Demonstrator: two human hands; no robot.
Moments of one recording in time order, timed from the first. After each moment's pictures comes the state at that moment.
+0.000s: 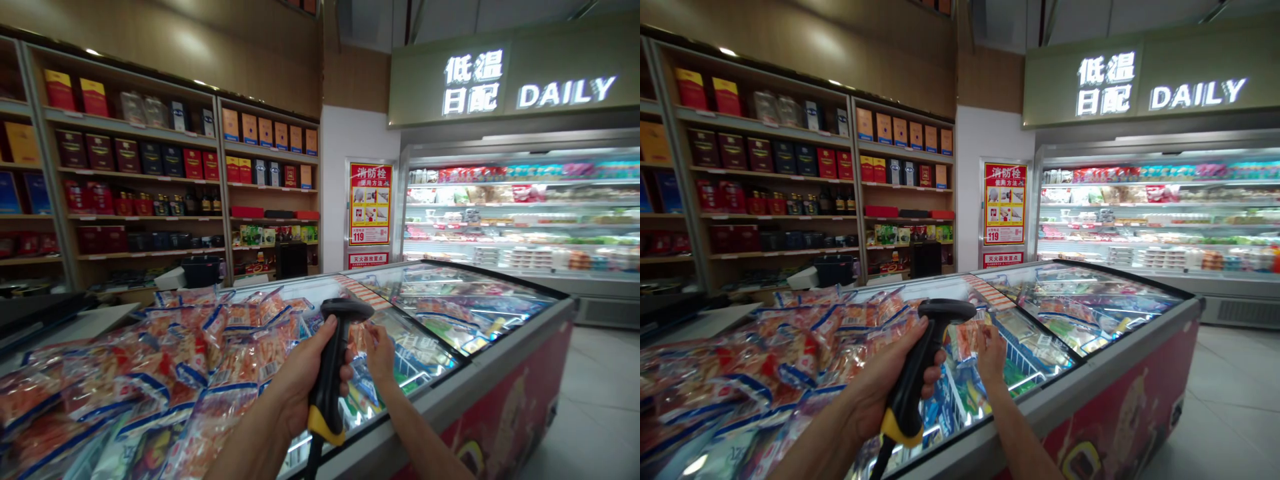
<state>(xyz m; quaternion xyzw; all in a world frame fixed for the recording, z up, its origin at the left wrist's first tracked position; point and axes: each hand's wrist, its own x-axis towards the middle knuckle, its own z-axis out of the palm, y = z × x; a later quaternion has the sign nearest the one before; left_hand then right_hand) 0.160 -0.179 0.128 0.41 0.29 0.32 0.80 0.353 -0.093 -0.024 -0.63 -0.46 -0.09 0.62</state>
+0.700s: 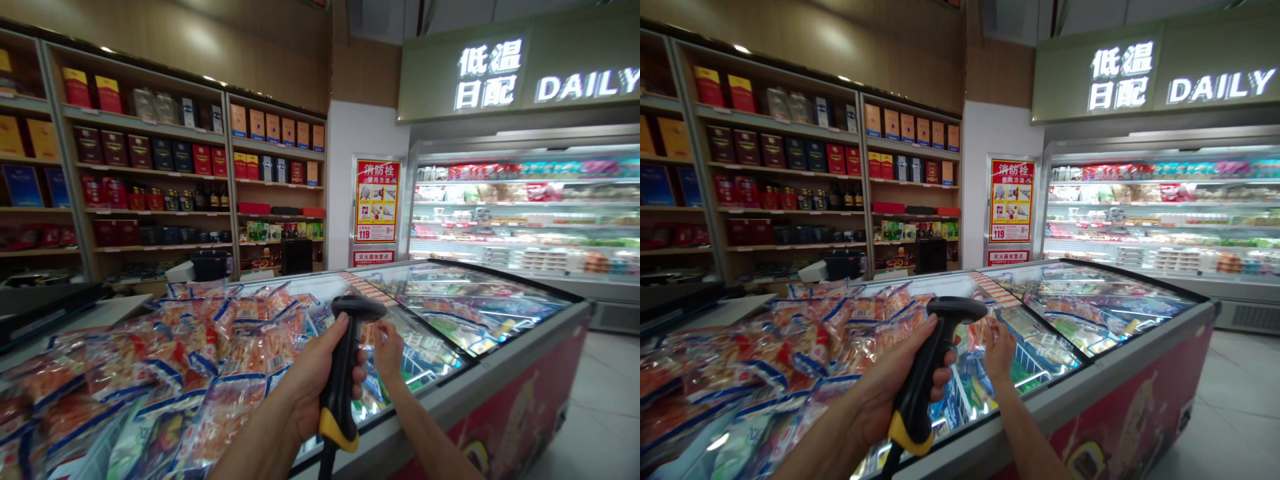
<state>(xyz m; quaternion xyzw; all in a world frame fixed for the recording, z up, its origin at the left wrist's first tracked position) 0.158 -0.189 0.133 0.40 0.27 0.30 0.82 0.358 -0.092 -0.024 -0.62 -0.45 -0.16 0.62</state>
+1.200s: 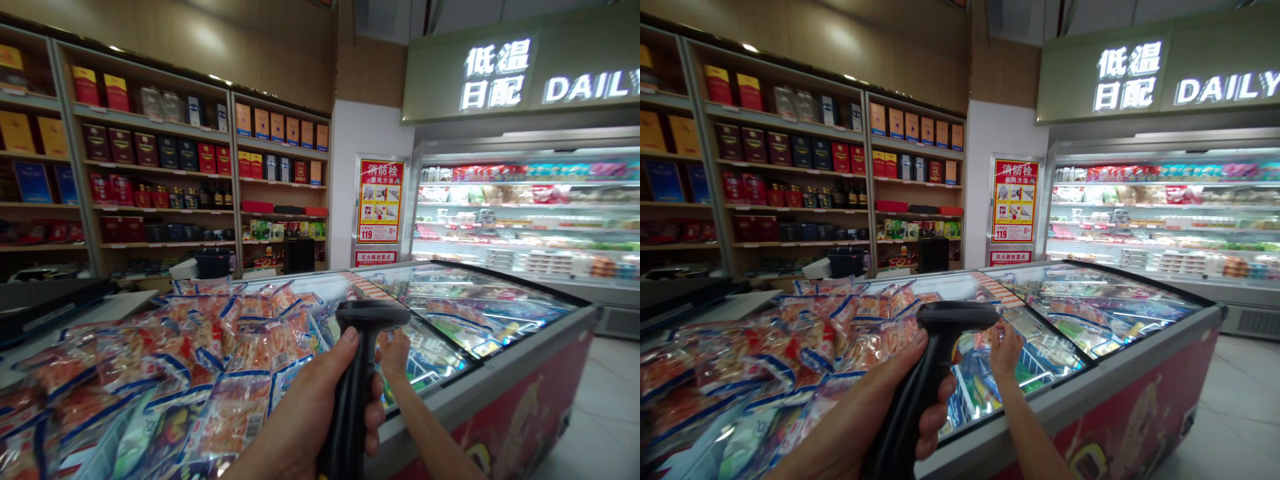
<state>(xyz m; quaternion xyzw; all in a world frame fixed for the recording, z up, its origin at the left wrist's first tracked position) 0.137 -0.234 0.149 0.41 0.28 0.32 0.81 0.361 -0.094 -0.025 -0.66 -0.44 -0.20 0.58</state>
